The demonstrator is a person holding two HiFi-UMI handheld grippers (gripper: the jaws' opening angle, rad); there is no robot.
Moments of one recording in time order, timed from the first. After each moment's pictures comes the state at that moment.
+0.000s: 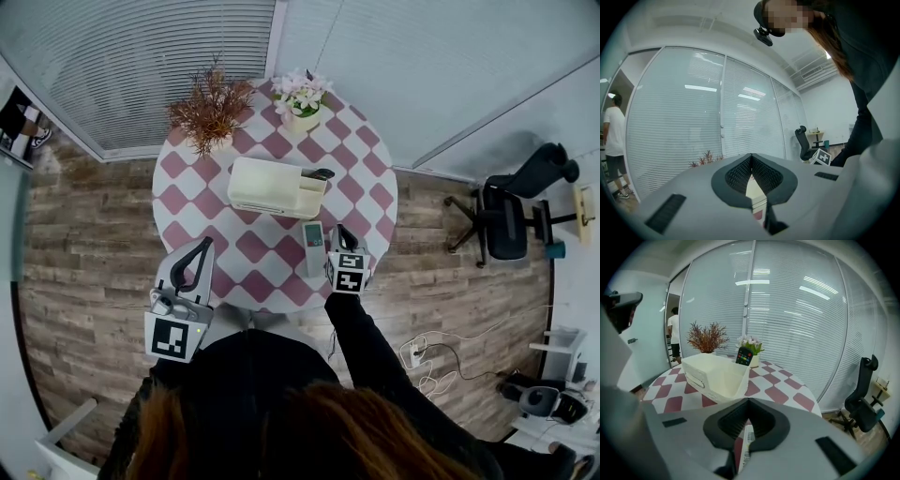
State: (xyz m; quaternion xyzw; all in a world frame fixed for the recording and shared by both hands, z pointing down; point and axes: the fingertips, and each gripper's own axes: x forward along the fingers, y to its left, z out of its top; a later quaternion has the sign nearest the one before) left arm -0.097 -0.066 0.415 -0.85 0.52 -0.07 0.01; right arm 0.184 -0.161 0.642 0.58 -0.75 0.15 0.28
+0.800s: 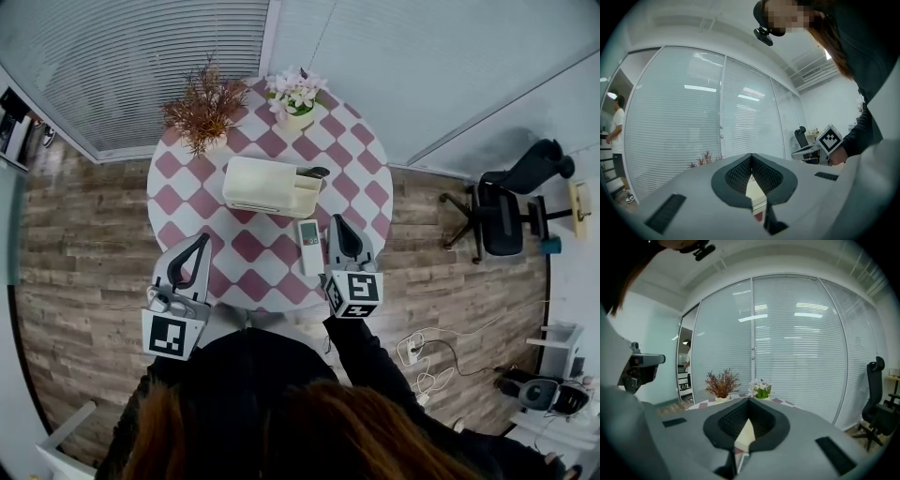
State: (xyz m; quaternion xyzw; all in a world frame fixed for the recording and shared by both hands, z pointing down) left arm -0.095 -0.072 0.414 -0.86 0.51 -0.06 0.01; right arm 0.137 -0.145 0.490 0.56 -0.82 0.08 0.11
